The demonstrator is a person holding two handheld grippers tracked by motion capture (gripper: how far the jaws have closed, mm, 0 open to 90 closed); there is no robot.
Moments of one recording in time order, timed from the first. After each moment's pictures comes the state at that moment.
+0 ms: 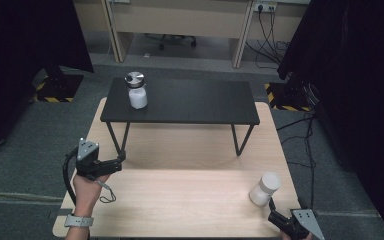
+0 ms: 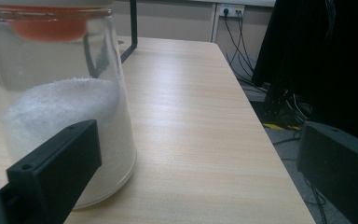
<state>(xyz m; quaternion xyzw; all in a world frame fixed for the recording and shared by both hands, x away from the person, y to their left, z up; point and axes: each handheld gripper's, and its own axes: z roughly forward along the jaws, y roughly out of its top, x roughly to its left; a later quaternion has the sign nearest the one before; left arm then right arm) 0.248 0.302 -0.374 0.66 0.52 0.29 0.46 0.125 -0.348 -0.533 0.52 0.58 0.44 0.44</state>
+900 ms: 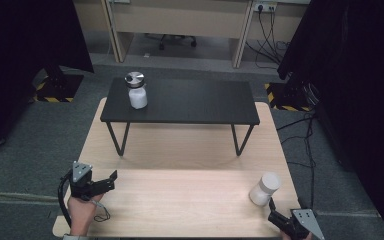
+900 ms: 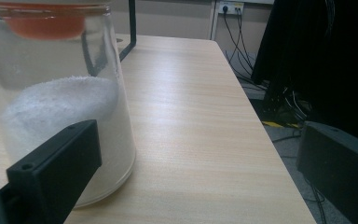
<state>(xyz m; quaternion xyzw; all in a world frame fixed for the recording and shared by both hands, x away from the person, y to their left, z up) 0.217 0.315 -0.430 0.65 0.57 0.29 0.42 0.126 -0.347 -0.532 0.53 0.58 0.44 0.44</state>
